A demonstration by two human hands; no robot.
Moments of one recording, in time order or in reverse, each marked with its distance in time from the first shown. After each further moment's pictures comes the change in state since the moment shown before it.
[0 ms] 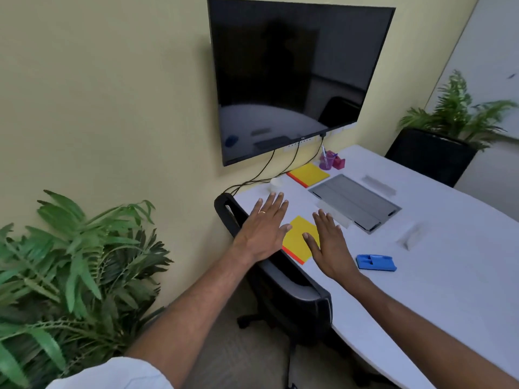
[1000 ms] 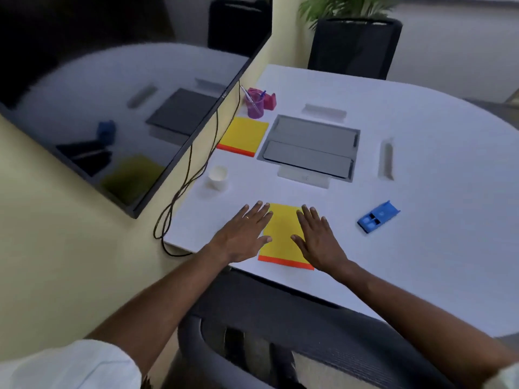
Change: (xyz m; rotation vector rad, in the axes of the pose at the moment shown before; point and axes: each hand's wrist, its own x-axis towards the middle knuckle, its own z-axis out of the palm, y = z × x) left_hand 0.277 -0.176 0.160 0.122 -0.509 0.677; right_hand 0.173 0.095 0.165 -0.232 -0.195 0.501
